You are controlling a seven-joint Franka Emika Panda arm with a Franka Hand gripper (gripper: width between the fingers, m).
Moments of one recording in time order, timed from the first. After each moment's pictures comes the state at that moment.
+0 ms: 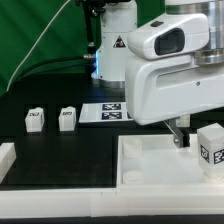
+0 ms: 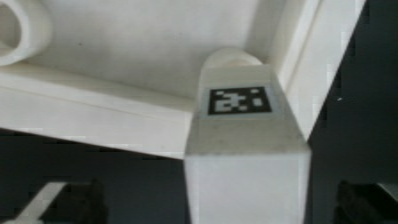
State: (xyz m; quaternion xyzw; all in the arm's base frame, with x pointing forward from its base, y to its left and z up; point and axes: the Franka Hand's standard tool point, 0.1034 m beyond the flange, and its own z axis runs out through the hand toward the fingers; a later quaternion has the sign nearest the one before) arm 0.642 0.099 0.094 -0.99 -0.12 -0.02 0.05
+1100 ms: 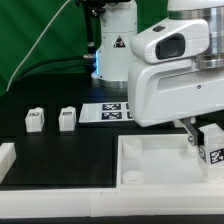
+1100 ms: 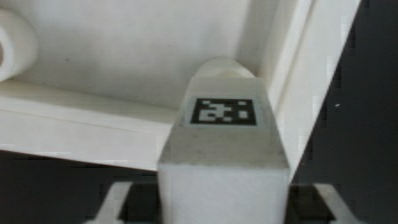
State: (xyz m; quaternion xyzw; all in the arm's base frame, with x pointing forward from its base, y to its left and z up) arm 0.638 0.103 0.090 -1.00 -0.07 -0.01 0.05
